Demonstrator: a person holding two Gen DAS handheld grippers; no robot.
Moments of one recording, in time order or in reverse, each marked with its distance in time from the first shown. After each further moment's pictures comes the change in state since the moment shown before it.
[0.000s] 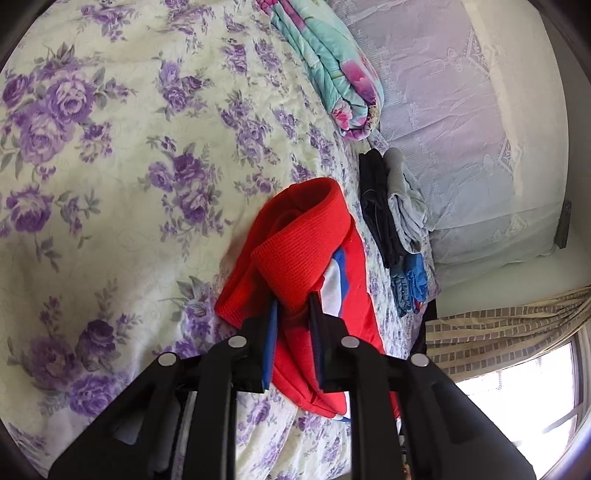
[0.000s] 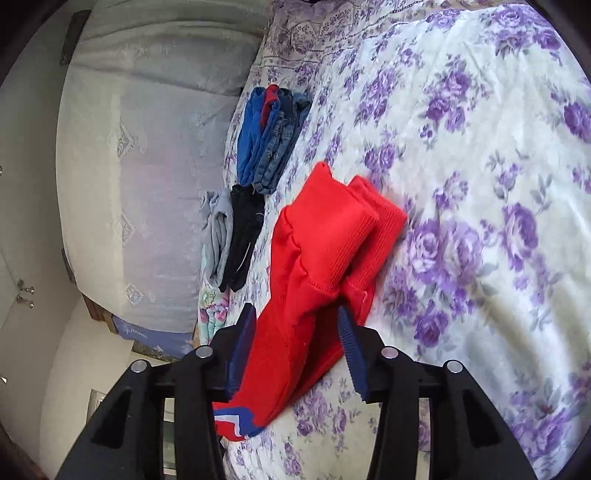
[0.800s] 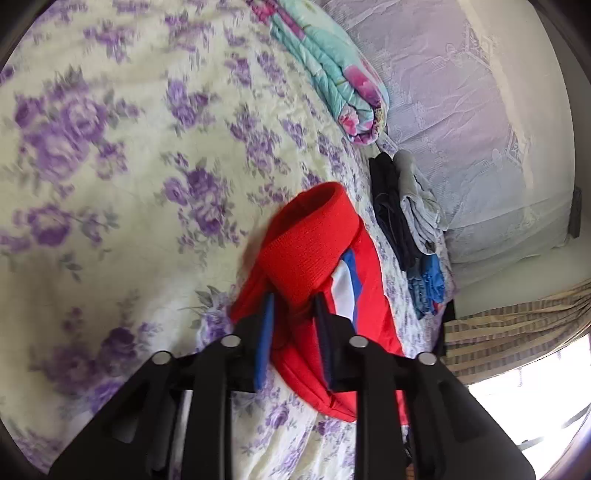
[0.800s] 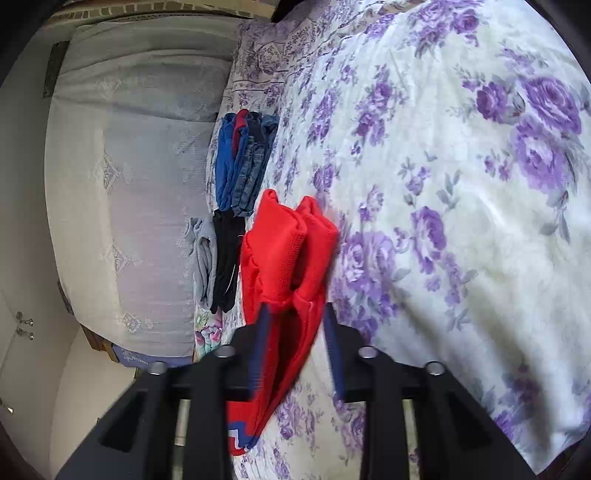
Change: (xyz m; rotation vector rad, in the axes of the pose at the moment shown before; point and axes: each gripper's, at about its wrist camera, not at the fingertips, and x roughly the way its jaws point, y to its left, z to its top) left arm -0.007 -0.004 -0.003 0.062 -0.053 0.085; right arm -0.016 -0.023 -0.002 0.063 -0.067 -0.020
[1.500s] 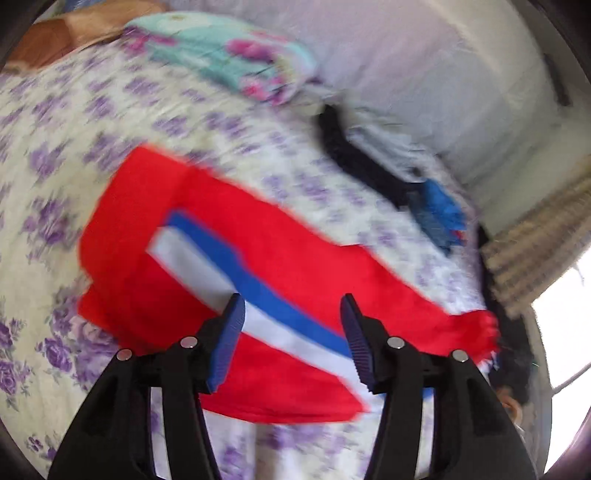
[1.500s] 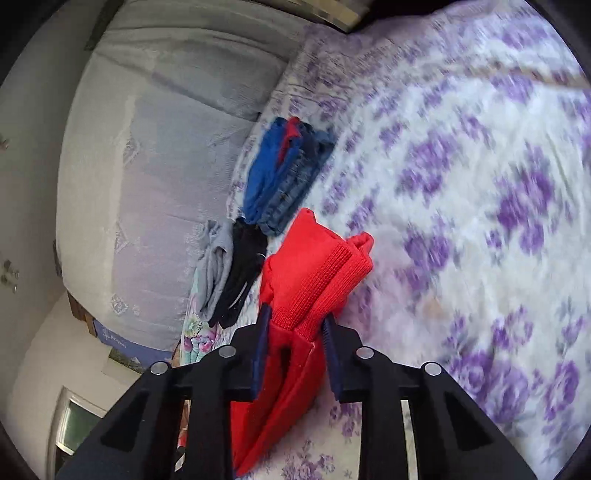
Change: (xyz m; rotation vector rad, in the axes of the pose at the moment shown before) left arm 0.066 -0.095 -0.056 0.360 0.012 0.145; right arm 0.046 0.071 0.042 -0.263 -0.076 0.018
